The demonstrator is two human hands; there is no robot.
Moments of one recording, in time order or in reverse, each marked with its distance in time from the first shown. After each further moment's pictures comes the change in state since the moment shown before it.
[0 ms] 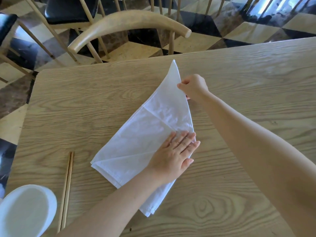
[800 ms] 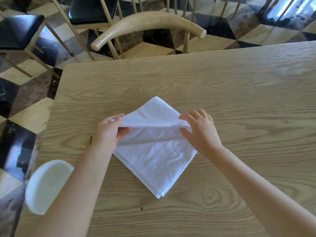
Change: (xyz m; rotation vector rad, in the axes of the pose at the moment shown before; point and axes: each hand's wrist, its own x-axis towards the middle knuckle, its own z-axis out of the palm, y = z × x) left_hand -0.074 -0.090 -0.115 -1.372 0.746 -1.412; right_hand -0.148 0.044 0.040 -0.339 0.139 -0.619
